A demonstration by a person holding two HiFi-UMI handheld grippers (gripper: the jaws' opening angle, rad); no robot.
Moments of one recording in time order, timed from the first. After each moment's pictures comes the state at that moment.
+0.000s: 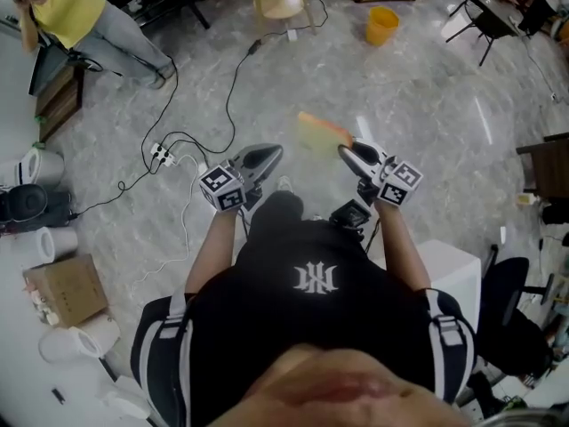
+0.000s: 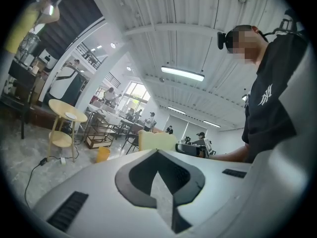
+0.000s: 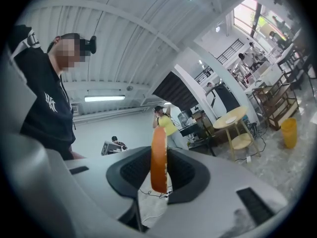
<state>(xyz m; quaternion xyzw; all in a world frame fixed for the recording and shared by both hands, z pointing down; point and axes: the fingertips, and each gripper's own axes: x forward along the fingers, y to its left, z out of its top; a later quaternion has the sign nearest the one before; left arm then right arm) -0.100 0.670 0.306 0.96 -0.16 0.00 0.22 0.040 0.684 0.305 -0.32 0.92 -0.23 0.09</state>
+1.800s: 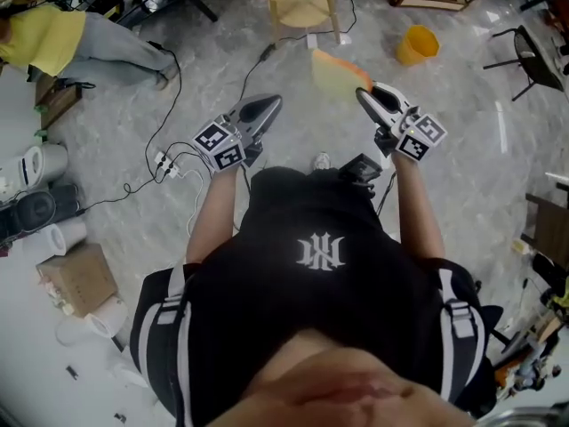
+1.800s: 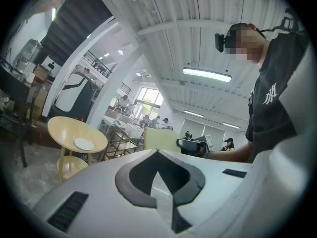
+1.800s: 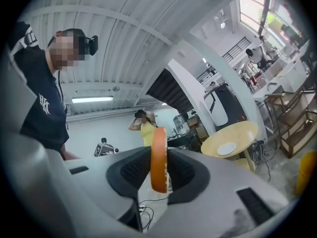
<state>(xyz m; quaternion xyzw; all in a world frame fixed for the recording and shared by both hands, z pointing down) -0.062 0.273 0.292 0.95 -0.23 -0.01 0.19 0.108 0.262 0.283 -0.30 0.93 -0.20 0.08</state>
